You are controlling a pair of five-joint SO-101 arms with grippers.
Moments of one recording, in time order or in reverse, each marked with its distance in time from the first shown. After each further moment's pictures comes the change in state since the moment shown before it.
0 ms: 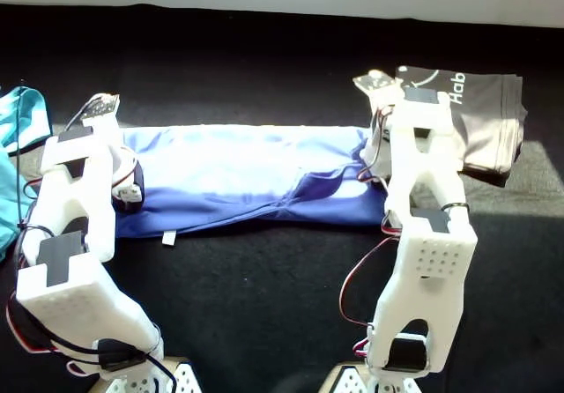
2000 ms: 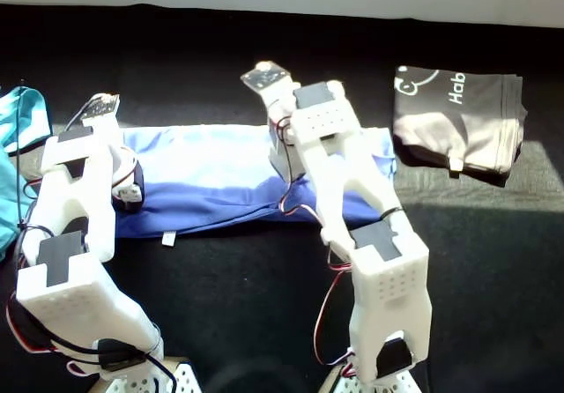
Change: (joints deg) left arm 0.0 0.0 0.0 0.0 0.0; right arm -26.8 -8.2 1.5 2.5 -9.4
